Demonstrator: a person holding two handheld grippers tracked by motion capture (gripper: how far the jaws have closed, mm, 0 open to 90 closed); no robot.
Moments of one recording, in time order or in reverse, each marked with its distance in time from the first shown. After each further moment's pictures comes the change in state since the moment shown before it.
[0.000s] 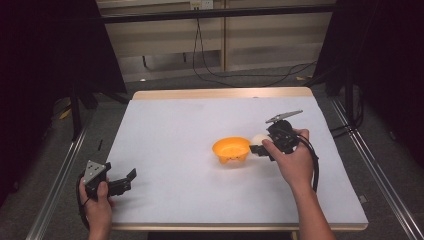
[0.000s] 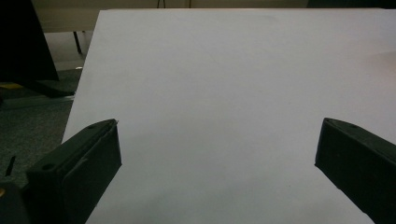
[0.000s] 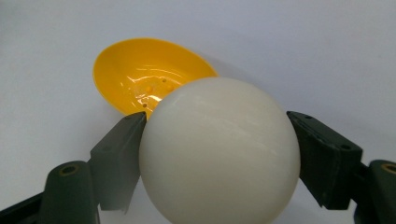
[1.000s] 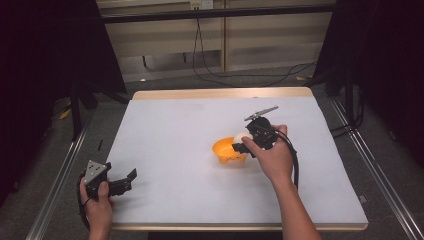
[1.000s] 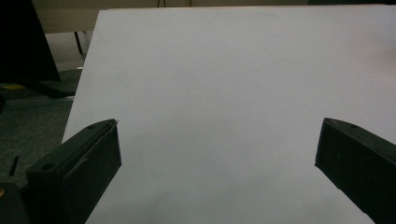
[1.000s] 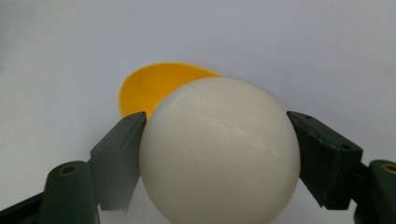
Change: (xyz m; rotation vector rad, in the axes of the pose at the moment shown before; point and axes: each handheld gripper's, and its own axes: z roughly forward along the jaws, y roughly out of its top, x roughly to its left) left arm -0.001 0.000 0.001 0.006 0.006 0.014; right arm 0.028 0.027 0.034 0.030 0.023 -0.035
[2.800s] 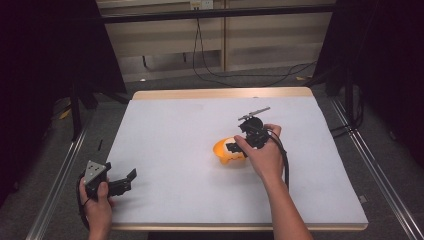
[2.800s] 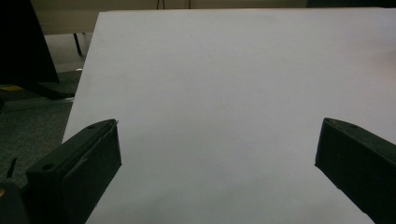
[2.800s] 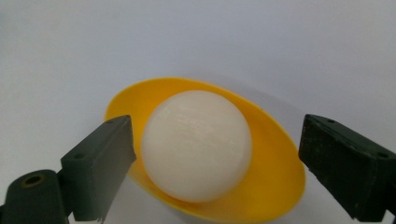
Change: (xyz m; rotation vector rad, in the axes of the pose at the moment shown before) left arm 0.000 -0.001 -0.001 -0.010 -0.007 -0.007; right arm 0.005 0.004 0.019 0.002 -0.039 0.051
